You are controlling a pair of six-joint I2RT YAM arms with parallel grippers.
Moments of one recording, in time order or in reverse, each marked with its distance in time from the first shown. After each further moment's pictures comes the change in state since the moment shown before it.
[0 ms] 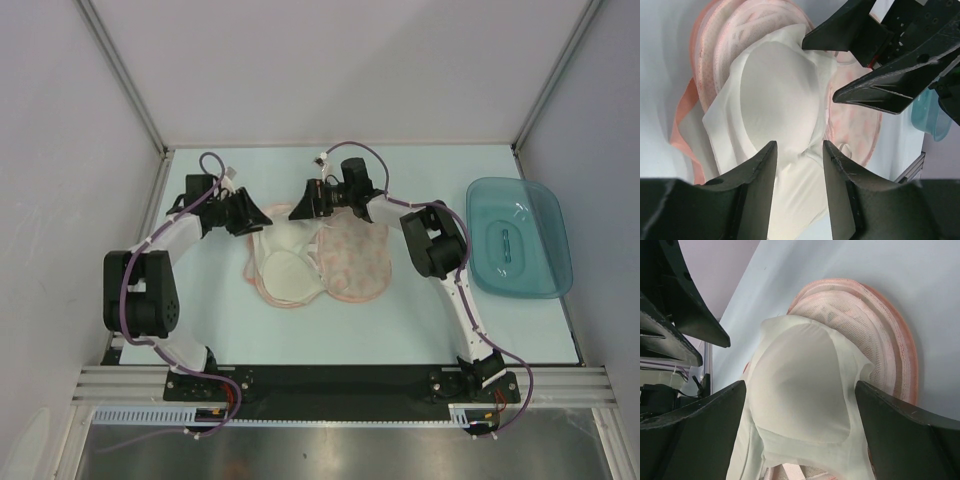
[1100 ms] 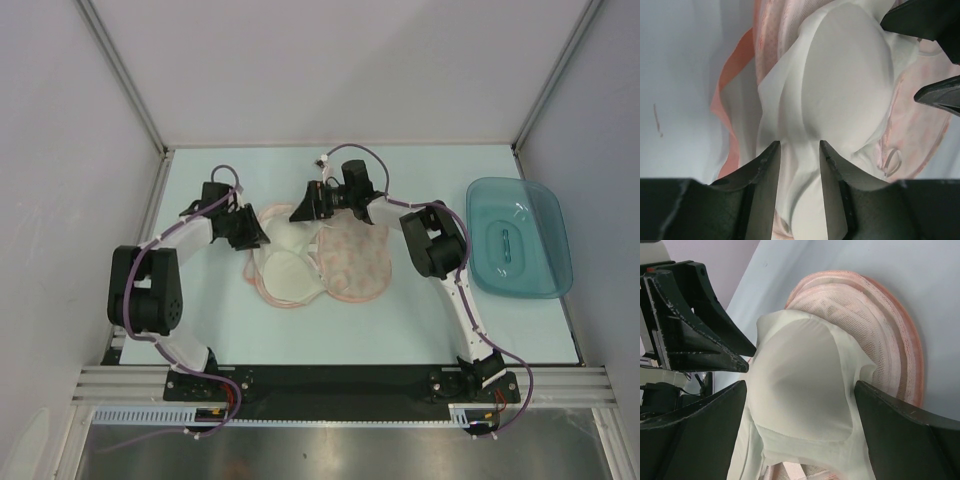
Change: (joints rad) left arm -0.079 0.040 -0.019 -0.108 -0.261 0.019; right arm 0.000 -0.002 -0.026 0.029 -0.008 0.019
